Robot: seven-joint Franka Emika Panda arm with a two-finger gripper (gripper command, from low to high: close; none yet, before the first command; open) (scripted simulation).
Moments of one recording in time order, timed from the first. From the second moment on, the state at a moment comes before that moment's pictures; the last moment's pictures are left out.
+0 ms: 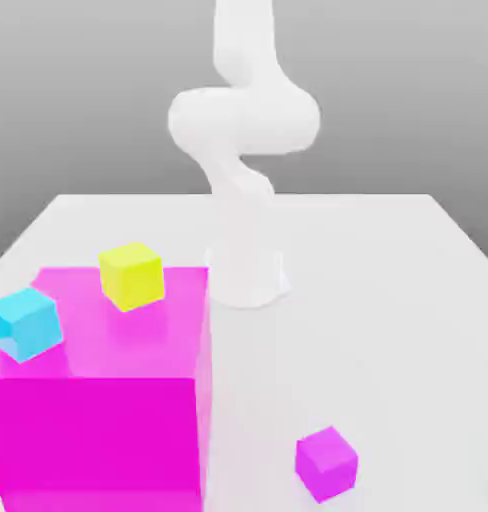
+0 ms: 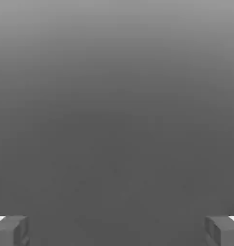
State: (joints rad) arm 0.07 -0.71 -0.02 -2.29 0.02 2.32 0.70
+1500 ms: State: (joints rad) arm 0.60 0.51 0.06 -2.15 -0.06 2.66 -0.24
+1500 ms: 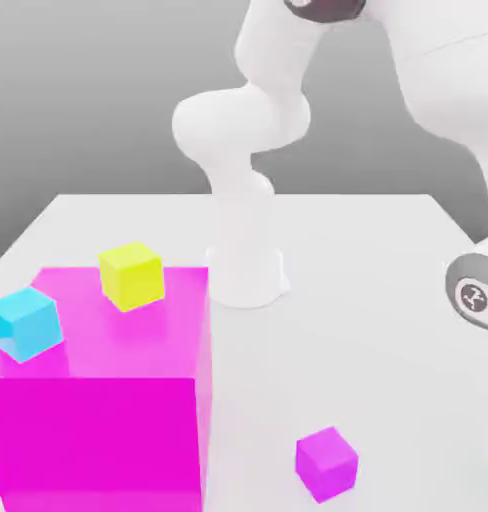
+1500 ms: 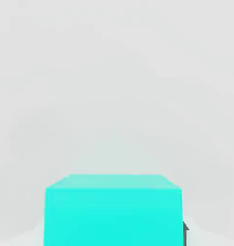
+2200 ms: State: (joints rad) arm 0.19 -0.21 -0.17 -2.39 0.01 2.17 0.01
